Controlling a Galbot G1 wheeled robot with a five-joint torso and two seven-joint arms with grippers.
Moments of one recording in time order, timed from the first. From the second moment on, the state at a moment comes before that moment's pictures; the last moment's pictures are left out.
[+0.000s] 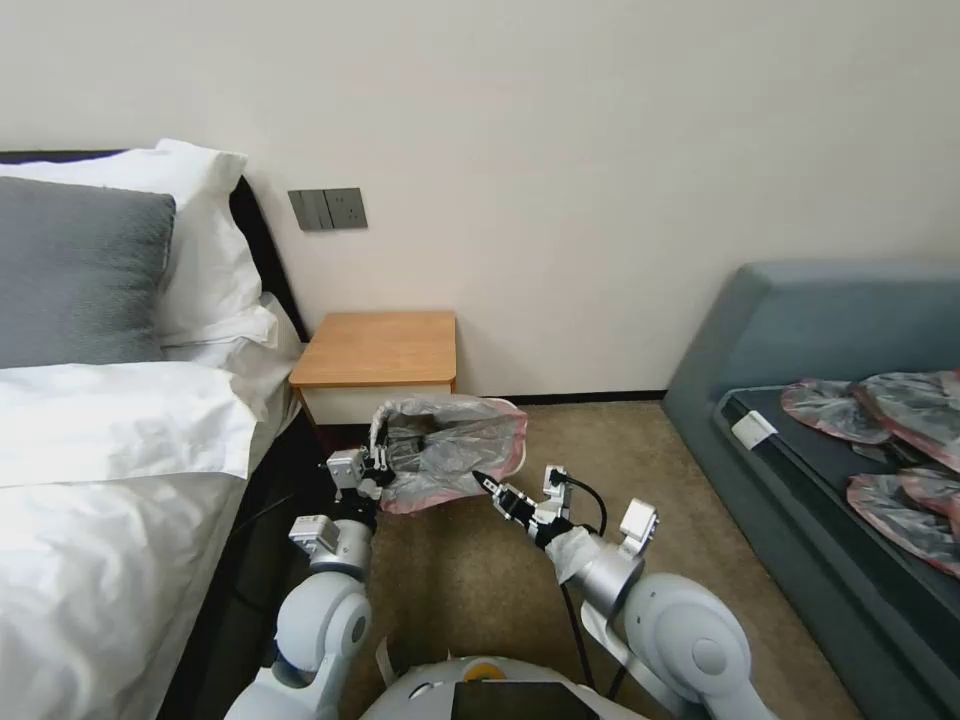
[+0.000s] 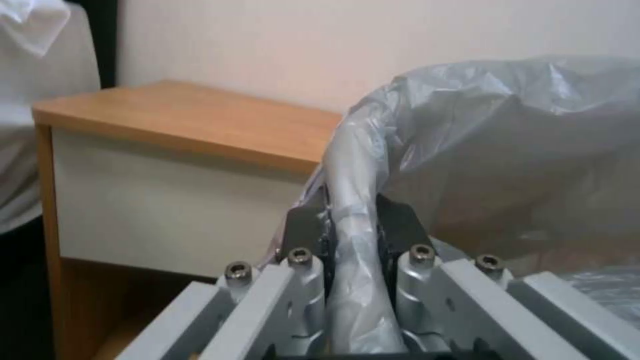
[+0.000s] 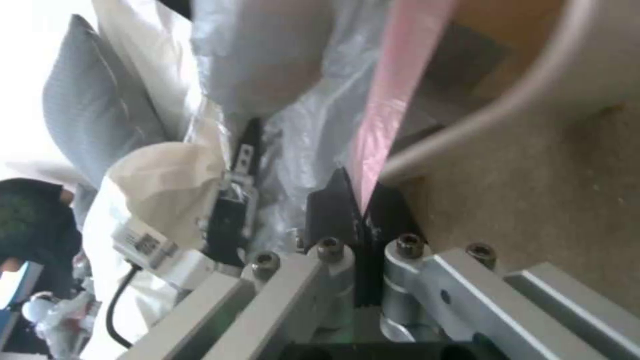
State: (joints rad) left arm 1.53 -1.36 -0.39 -2.26 -0.36 0.11 -0.24; right arm -1.48 1.22 0.24 2.50 1.40 -0.51 0.48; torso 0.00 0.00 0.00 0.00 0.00
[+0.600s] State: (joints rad) left arm 1.51 -1.36 -0.43 -2.29 -0.52 0.16 -0.30; right arm -1.51 1.22 0.30 2.50 1.30 -0.52 0.46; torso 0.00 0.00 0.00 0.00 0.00
